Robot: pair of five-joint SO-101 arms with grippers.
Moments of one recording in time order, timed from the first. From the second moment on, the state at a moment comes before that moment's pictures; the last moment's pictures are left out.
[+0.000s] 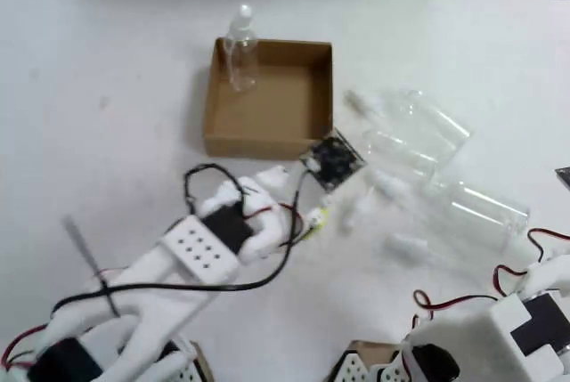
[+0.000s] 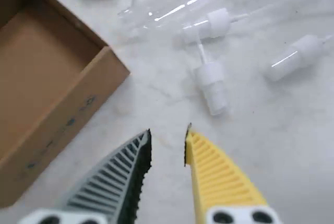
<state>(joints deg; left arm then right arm) 39.3 -25.4 48.6 36.4 -8.4 59.3 6.1 13.0 71.1 75.4</state>
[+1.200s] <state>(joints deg) 45.4 27.5 4.4 41.9 -3.0 59.3 10.7 13.0 67.5 77.0</state>
